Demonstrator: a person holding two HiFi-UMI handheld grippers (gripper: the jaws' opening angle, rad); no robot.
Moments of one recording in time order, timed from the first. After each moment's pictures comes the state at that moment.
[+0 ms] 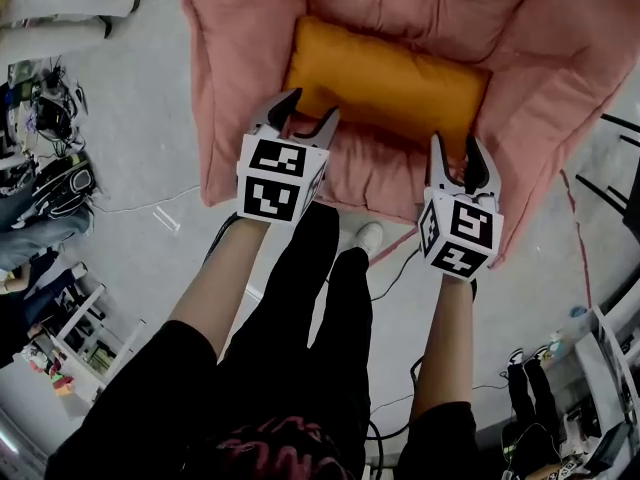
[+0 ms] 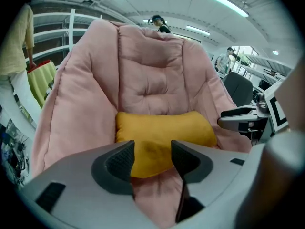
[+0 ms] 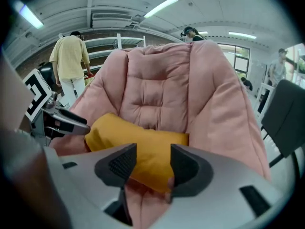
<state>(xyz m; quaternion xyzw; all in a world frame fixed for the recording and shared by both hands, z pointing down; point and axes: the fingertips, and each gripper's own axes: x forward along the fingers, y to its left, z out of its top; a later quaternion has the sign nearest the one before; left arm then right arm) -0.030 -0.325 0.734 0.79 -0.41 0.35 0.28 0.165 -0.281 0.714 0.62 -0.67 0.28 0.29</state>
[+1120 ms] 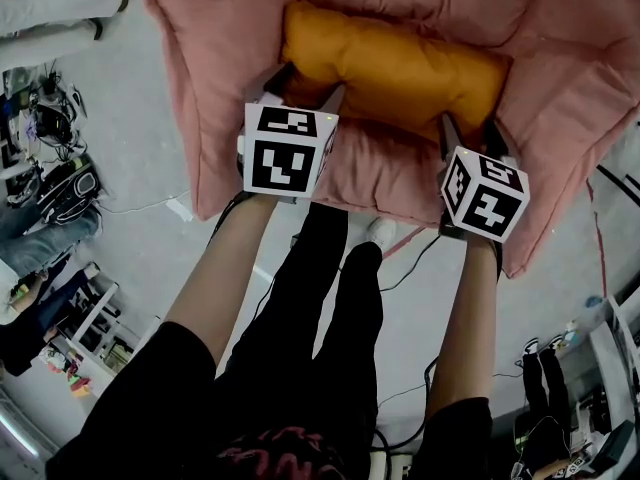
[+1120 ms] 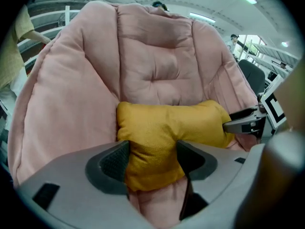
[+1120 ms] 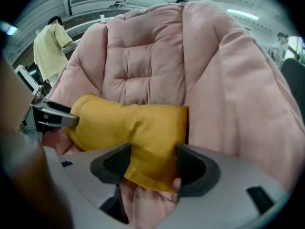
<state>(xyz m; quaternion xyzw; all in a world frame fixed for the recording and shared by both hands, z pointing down) -0.035 -0.354 0.794 0.76 -0.42 0.41 0.28 0.190 -0.288 0.806 0.60 -0.62 0.39 0.34</state>
